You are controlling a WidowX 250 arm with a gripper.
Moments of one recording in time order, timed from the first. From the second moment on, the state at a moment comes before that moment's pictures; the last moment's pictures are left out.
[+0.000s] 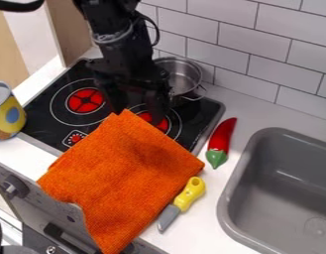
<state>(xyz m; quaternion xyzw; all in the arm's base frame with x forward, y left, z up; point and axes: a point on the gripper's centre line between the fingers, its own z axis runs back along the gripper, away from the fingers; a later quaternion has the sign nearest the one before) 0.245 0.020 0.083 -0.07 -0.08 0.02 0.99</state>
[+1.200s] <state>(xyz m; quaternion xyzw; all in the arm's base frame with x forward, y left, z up) 0.212 0.045 0.025 -0.05 0.00 -0.17 0.98</state>
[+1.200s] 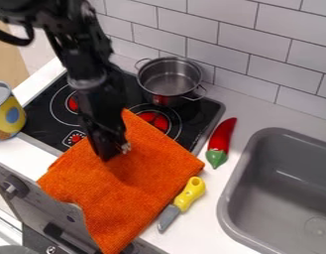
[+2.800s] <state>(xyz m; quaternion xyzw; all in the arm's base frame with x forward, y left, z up) 0.266 0.112 0.007 0.07 -0.05 -0.28 0.96</state>
